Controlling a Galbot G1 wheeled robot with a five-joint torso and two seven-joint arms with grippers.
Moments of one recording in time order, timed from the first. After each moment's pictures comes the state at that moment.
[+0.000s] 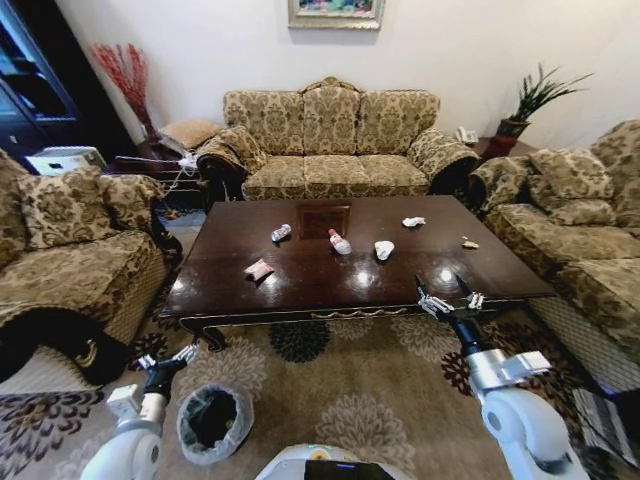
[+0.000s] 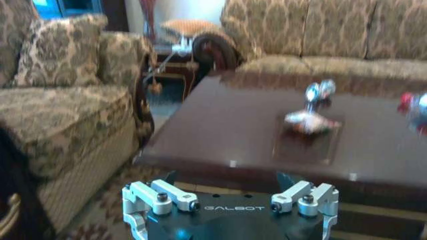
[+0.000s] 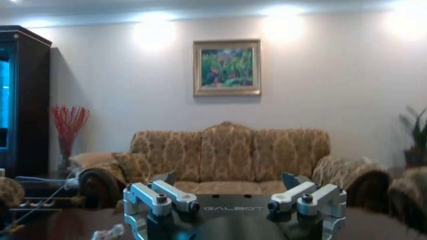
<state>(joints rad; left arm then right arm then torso) 1.76 -1.47 -0.97 -2.05 -0.34 0.16 0.08 -1.58 1.23 0.76 2.24 0.44 0.05 -0.11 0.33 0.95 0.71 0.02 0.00</state>
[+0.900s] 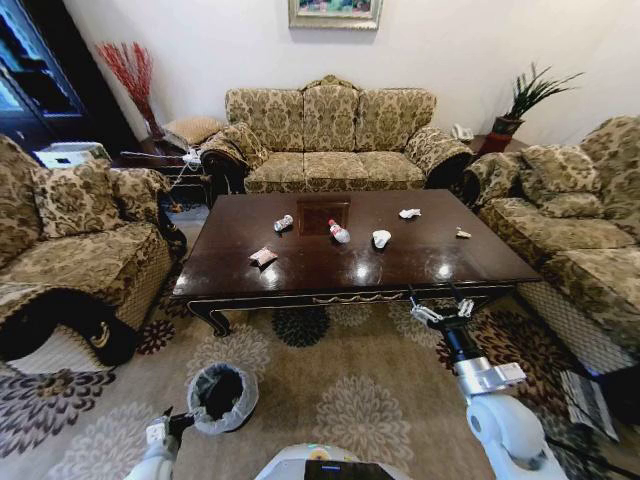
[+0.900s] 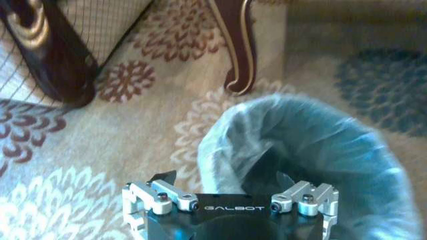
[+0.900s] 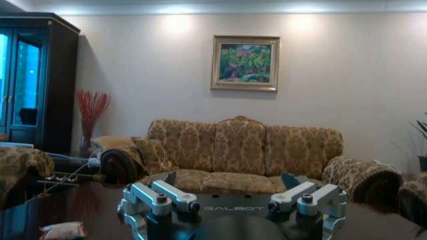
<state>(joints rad) 1.46 -1.34 -0.87 -1.20 -0.21 0.11 0.10 -1.59 1.22 0.68 2.14 0.35 0.16 -0.14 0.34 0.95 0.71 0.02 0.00</state>
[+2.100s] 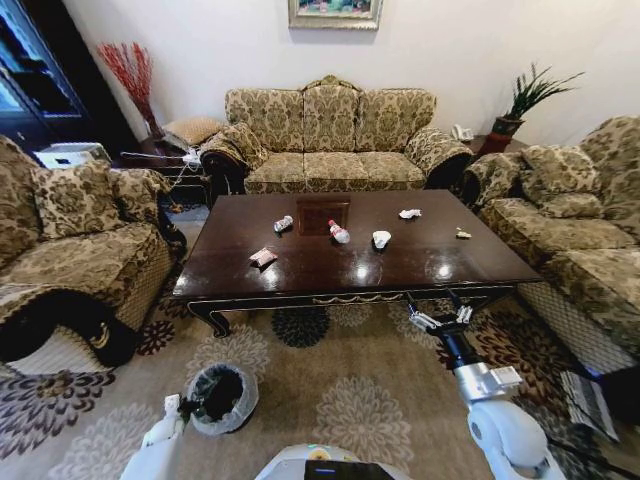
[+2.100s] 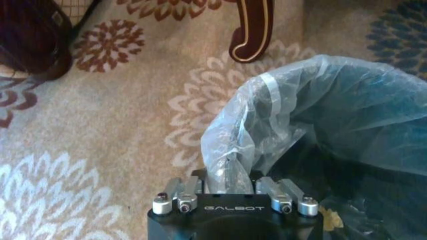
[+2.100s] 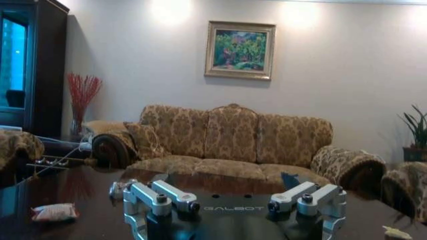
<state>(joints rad) 1.06 -1.24 -0.81 -0.62 -0.14 0.07 0.16 -1.61 1.23 0.70 2.14 0.32 0.12 -0.12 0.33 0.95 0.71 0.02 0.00</state>
